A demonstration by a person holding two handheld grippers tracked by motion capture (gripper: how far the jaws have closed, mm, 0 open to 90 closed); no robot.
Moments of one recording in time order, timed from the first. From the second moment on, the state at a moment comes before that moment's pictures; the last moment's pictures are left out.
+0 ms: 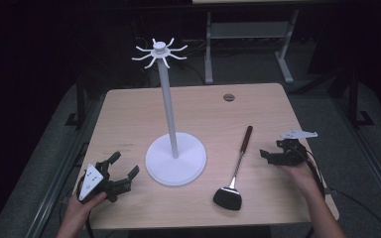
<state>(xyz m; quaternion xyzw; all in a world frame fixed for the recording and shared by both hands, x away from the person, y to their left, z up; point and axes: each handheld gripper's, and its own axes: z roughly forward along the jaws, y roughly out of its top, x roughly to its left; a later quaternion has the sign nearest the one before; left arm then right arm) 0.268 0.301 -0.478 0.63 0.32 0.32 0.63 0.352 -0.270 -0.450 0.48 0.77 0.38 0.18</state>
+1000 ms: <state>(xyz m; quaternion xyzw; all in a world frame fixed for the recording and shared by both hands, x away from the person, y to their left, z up) 0.268 0.301 -0.478 0.64 0.32 0.32 0.63 0.432 -0.252 -0.452 0.49 0.75 0.40 0.19</state>
